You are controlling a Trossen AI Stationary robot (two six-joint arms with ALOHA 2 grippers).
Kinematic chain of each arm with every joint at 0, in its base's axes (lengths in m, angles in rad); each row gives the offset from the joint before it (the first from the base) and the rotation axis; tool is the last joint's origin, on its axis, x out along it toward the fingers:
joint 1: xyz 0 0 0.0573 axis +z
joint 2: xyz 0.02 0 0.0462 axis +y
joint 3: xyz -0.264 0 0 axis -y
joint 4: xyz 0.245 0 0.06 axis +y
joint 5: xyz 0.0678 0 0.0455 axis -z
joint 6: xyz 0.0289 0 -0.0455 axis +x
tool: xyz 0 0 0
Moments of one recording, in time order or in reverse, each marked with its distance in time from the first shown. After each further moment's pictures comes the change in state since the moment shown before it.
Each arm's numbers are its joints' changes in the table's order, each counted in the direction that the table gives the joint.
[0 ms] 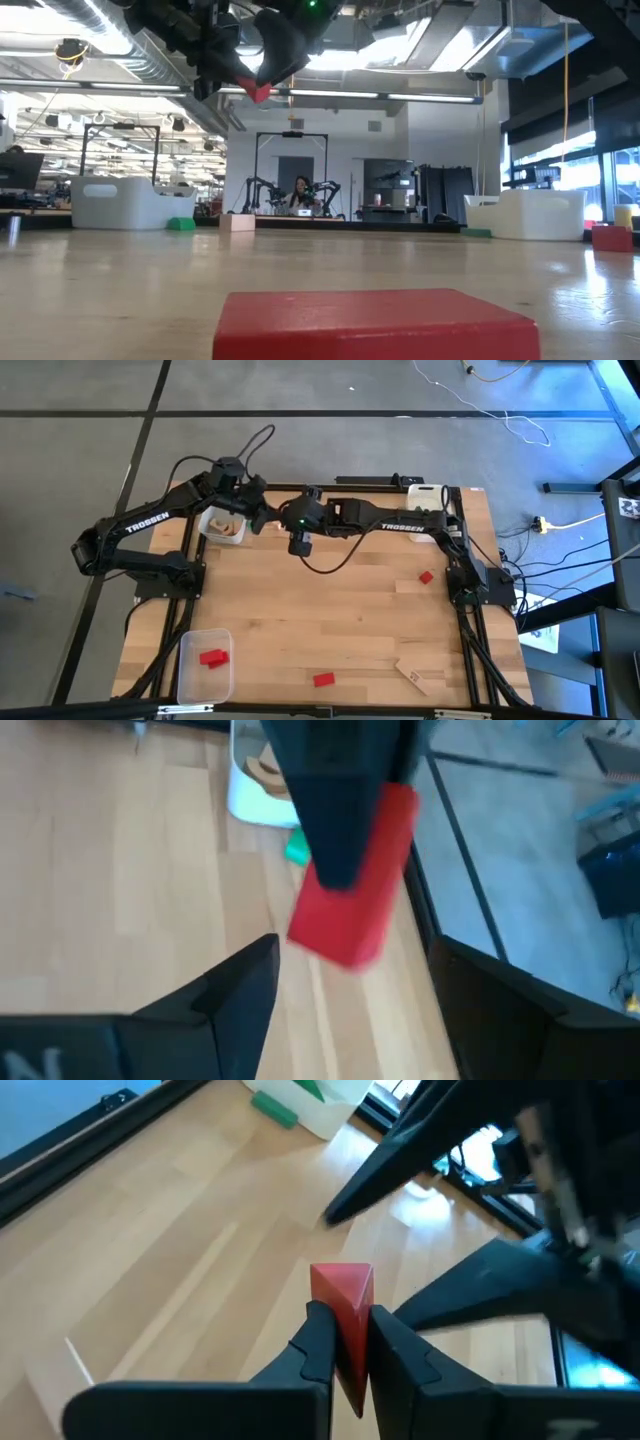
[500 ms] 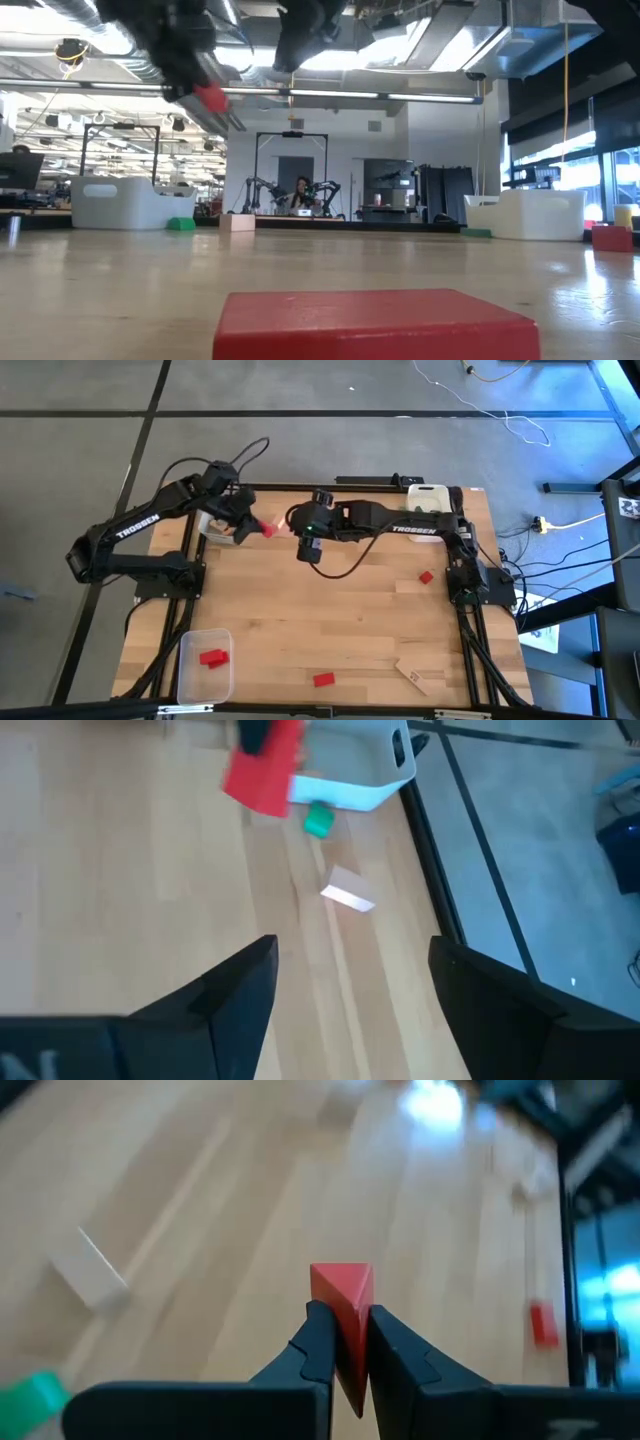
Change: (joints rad) left arm 0.056 -0.086 0.000 0.349 0.055 0.234; right arm 0.048 -0.063 0.000 0.142 0.005 0.099
